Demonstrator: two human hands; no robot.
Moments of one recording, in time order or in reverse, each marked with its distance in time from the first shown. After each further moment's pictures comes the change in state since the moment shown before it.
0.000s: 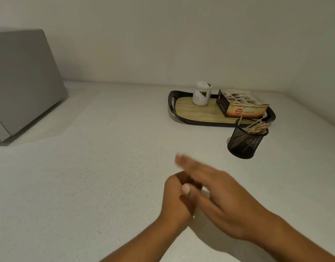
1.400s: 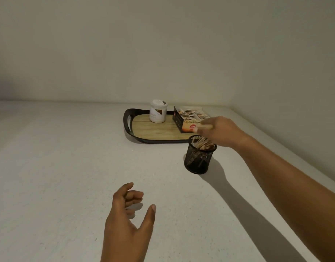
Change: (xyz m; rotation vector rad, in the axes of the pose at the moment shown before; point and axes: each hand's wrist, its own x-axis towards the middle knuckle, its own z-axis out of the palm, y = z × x) left_hand 0.005 -0.001 -0.009 0.366 0.183 0.193; right_hand 0.073 0.136 -0.159 -0.344 0.180 0.720
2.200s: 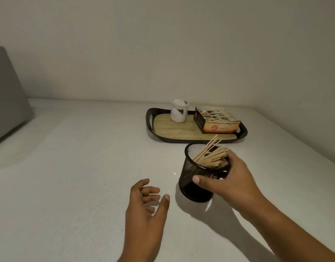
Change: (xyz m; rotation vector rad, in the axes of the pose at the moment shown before) left_hand 0.013 -0.005 -0.005 -0.127 0.067 -0.154; right_hand -0.119 -0.035 0.070 0.765 0.093 -0.117
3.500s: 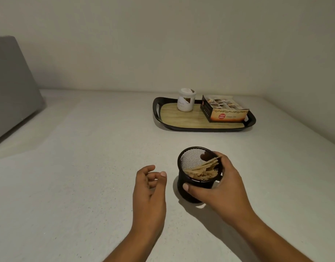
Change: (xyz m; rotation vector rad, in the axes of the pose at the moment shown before) left_hand -0.002 0.005 -0.003 -0.148 0.048 -0.117; right_hand -0.042 0.011 0.043 0.007 0.020 -0.031
